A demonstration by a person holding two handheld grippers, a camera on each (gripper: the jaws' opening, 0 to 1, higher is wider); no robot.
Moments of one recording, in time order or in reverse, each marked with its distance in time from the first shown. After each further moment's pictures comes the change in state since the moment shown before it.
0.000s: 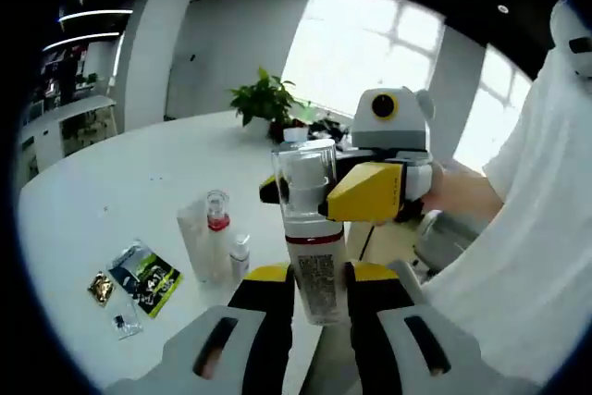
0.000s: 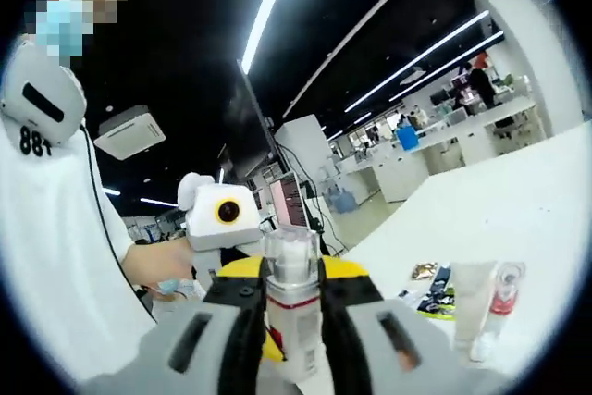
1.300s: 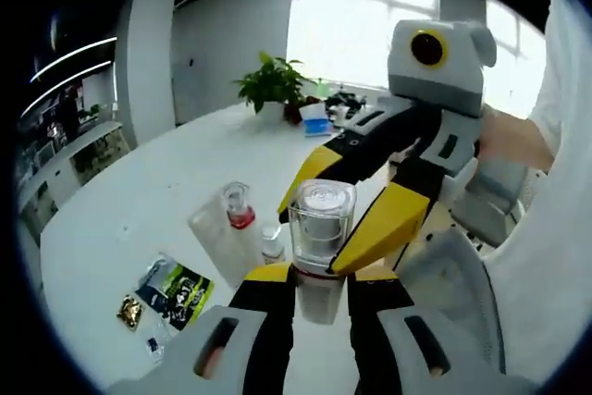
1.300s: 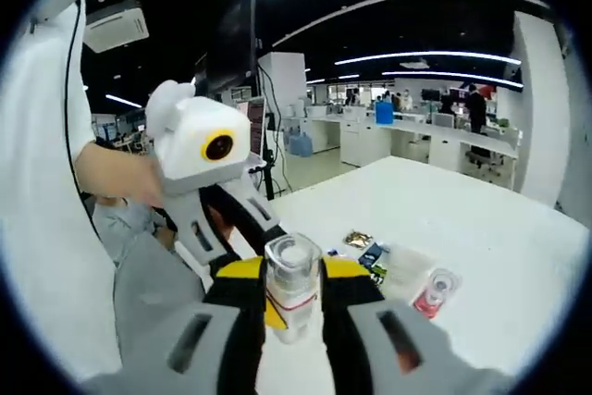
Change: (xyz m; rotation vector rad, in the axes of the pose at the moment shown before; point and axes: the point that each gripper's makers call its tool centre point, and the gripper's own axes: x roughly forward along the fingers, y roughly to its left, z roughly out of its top) left arm 0.045 0.043 -0.032 0.158 0.120 0.119; right arm -0.013 -0.048 -0.044 -0.321 0.362 -0.175
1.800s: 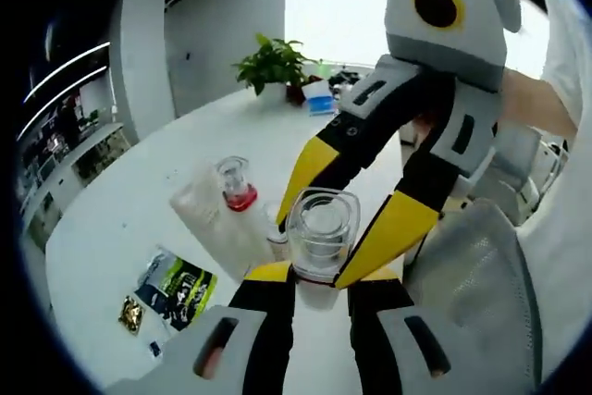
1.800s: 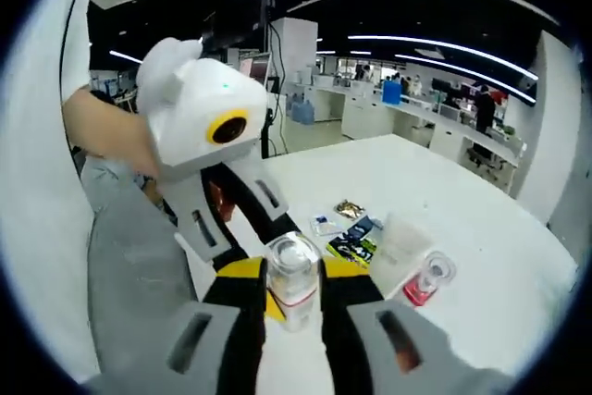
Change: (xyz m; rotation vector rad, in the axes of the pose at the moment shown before) left arm 0.038 0.014 -0.035 0.065 0.095 0.022; right arm 0.014 -0.014 -0.050 -0.103 0.165 -0.010
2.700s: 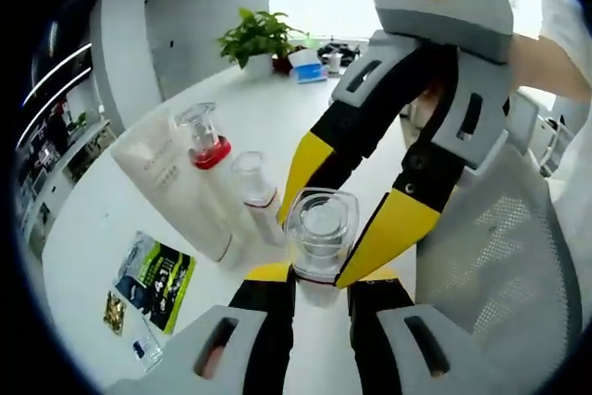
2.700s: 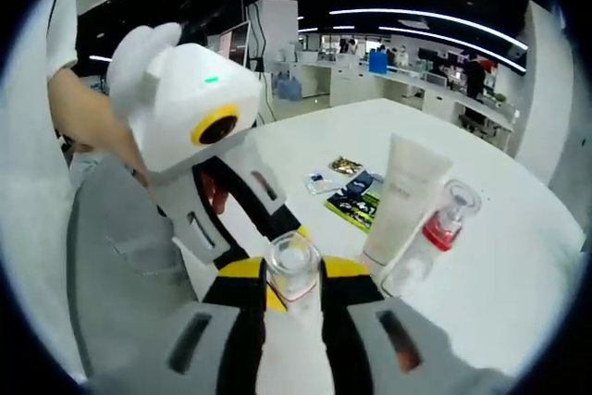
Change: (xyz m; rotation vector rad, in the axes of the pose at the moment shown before) left arm 0.041 -0.004 -0.047 0.071 0.108 -0.026; right arm 0.019 0.000 -0.062 0.102 0.103 -0.027
